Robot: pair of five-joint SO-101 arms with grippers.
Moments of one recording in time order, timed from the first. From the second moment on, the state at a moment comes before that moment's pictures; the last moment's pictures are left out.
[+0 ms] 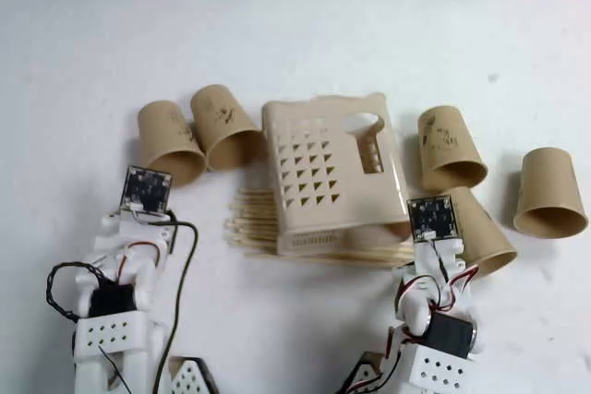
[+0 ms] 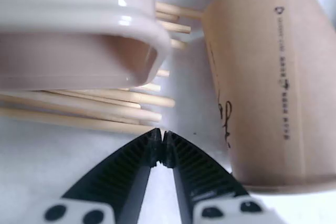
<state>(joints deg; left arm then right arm) -16.5 -73.6 97.3 30.7 -17.4 13.6 -102.9 96.4 72.7 25.4</state>
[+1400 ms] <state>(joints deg) -16.5 -73.6 97.3 30.7 -17.4 13.6 -102.9 96.4 72.7 25.4</state>
